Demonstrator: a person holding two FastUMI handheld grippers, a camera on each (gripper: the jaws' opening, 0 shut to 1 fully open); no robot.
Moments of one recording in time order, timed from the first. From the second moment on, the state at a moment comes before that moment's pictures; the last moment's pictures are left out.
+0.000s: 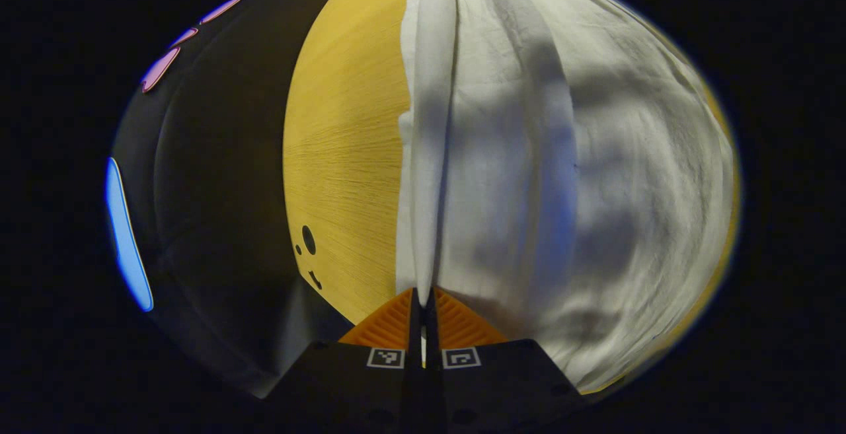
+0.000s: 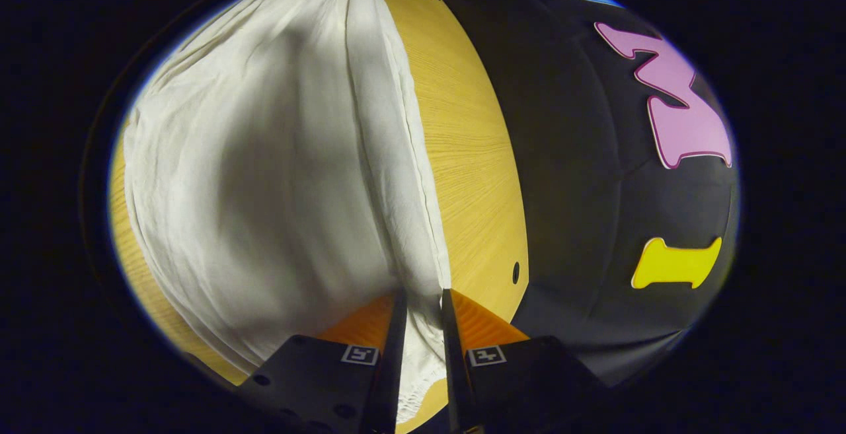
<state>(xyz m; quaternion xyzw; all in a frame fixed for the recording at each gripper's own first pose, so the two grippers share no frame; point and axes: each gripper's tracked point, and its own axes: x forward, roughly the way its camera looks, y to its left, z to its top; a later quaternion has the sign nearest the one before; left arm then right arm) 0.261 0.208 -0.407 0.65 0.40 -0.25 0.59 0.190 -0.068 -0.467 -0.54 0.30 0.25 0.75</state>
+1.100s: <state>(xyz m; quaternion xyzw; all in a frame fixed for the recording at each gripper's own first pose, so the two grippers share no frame) 0.131 0.316 -0.335 0.51 0.47 -0.03 0.72 0.086 -0.190 -0.373 -0.17 0.38 -0.02 0.91</state>
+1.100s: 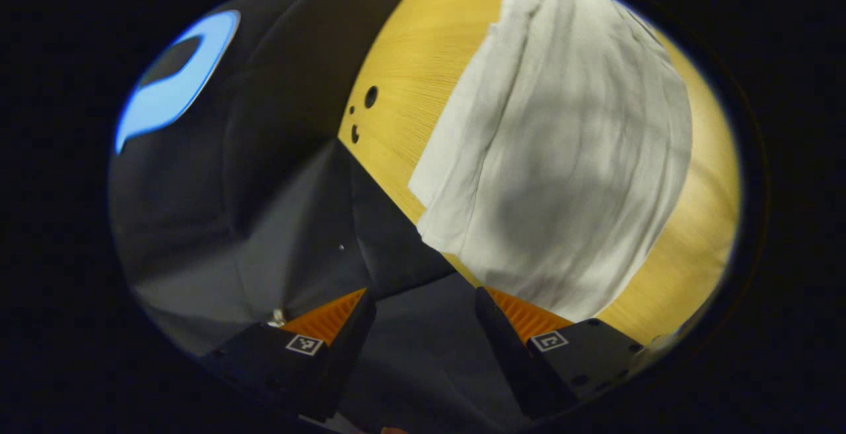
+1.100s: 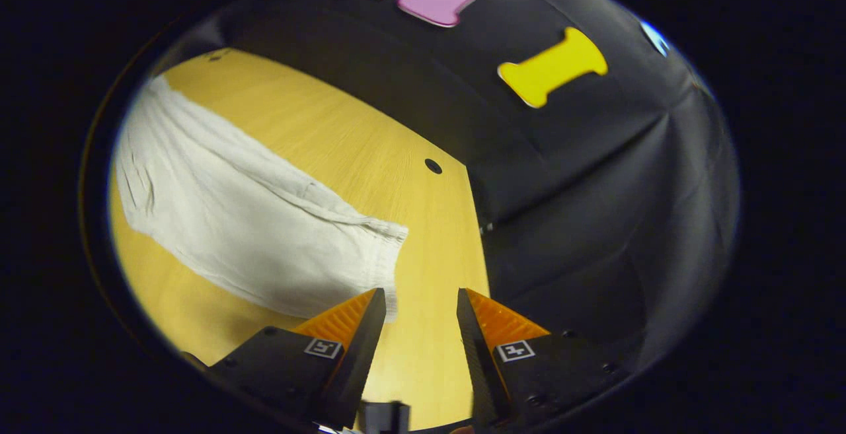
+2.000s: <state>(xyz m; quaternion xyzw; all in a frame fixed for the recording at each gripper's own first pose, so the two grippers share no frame) 0.074 0.154 -0.325 -0.20 0.34 0.10 0.91 0.073 -0.158 -0.442 0.31 0.41 -0.16 0.84</state>
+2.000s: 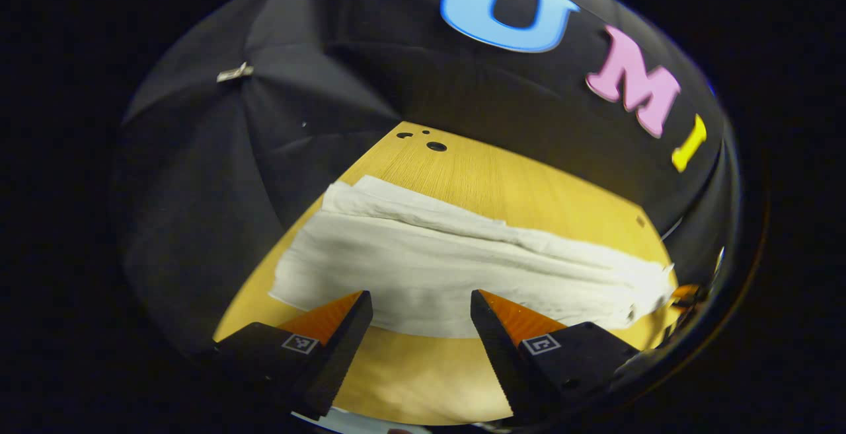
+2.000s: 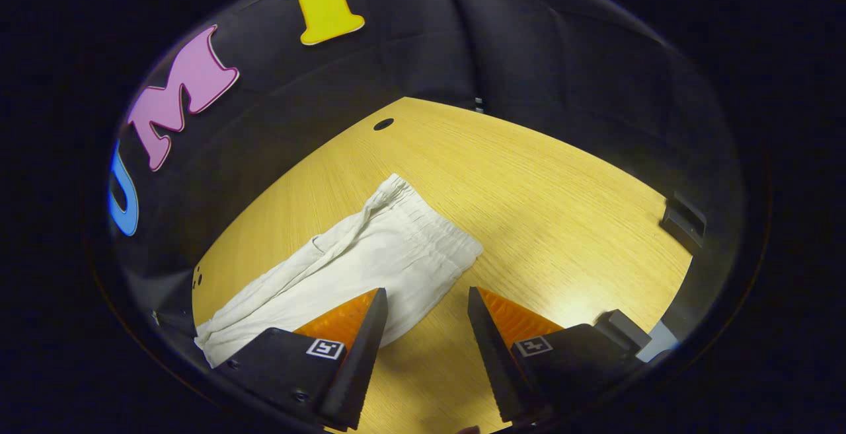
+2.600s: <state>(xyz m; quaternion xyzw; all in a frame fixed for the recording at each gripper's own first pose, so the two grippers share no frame) 0.055 0.162 -0.362 -0.34 0.37 0.15 0.85 0.091 -0.172 -0.476 0.38 0.42 -0.24 0.79</state>
